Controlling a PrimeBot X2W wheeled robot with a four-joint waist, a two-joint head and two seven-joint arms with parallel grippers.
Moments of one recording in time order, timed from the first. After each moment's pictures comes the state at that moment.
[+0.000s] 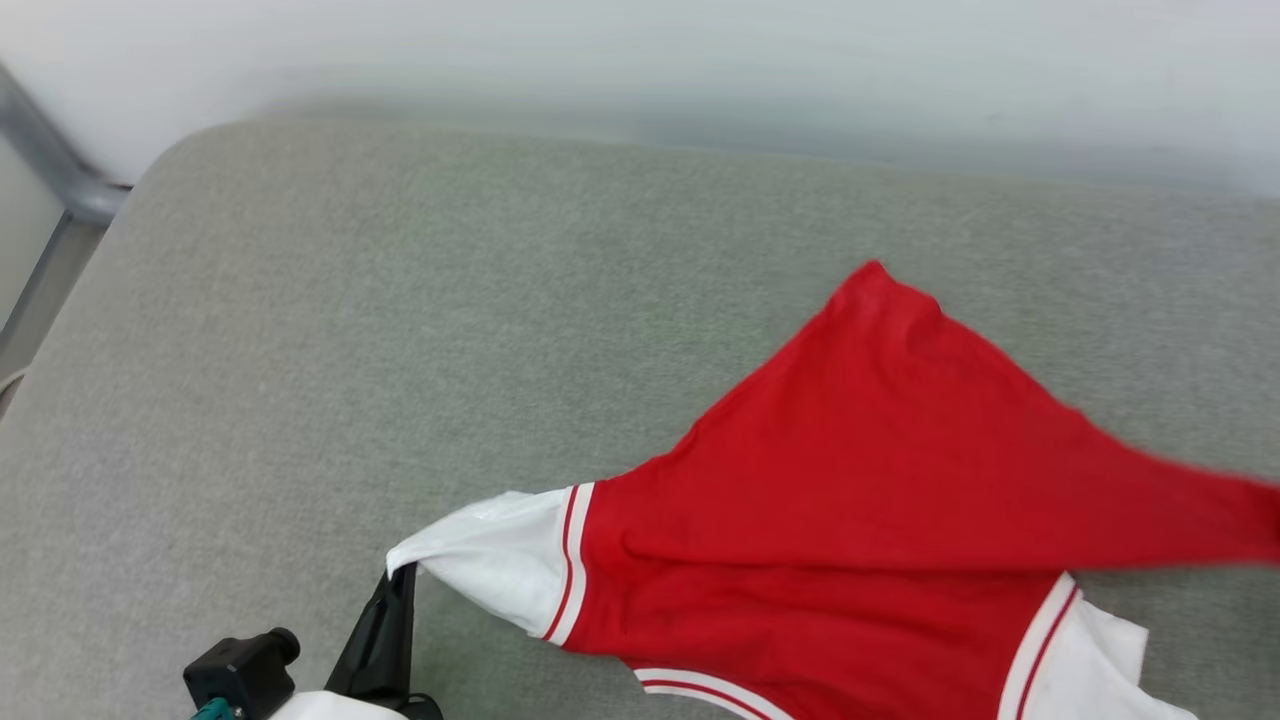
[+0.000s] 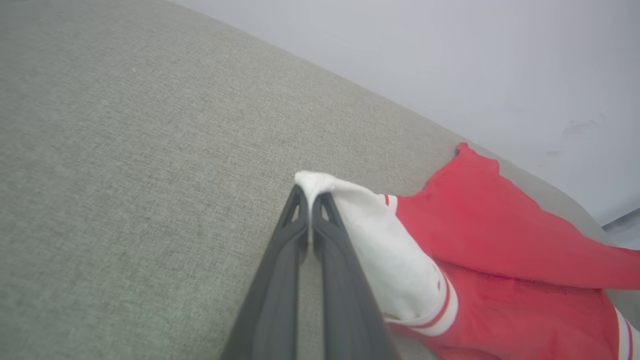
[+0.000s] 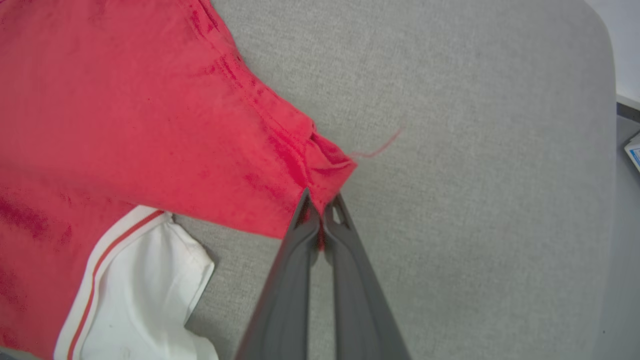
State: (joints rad) left arm 0.10 0.23 -0.22 0.05 -0.65 0.00 -0.23; right arm -0.11 -0.78 0.06 0.12 0.71 0.13 0.60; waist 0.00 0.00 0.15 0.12
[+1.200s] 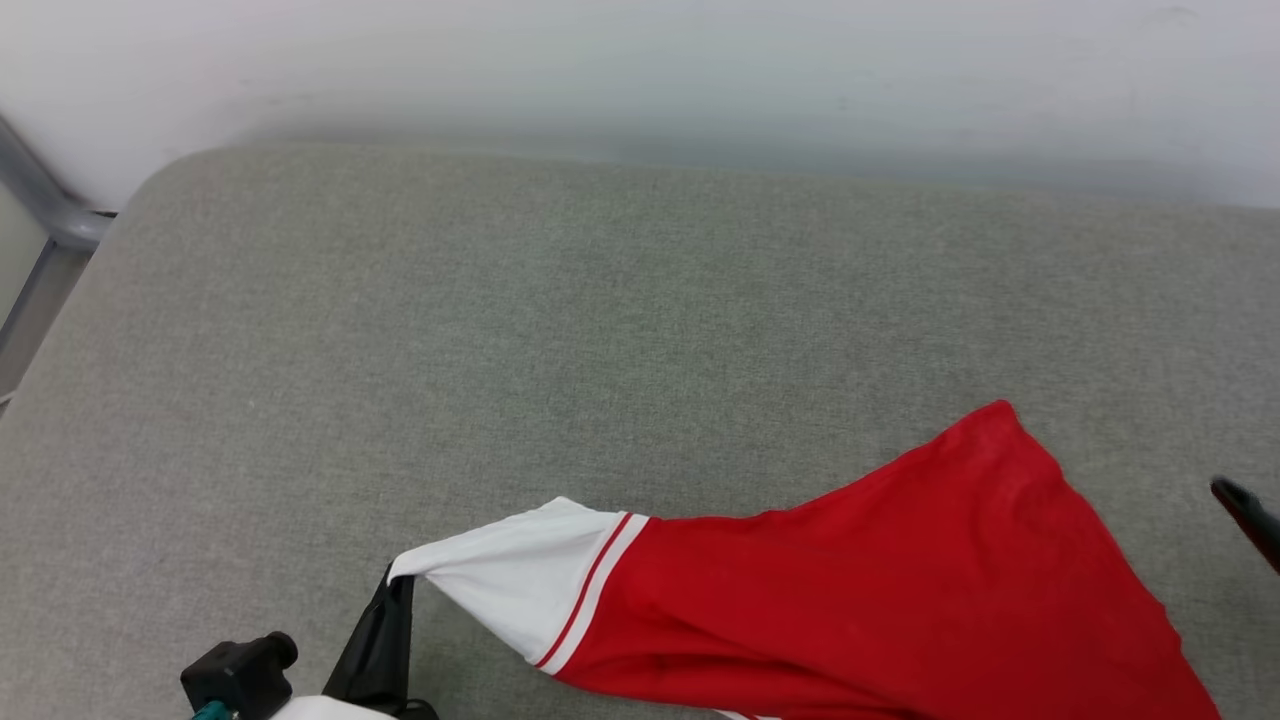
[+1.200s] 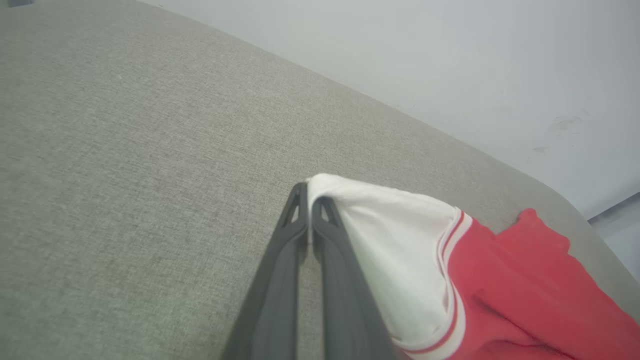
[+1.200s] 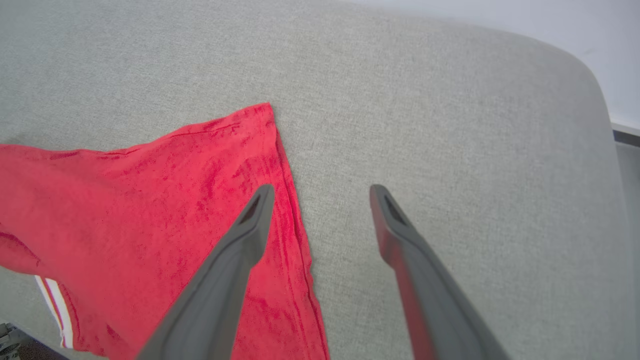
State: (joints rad) left arm 0.11 0.25 -0.22 0.04 -0.66 0.01 -0.23; right arm 0.03 -0.65 -0.11 -0.14 0.70 0.13 0.63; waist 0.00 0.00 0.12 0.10
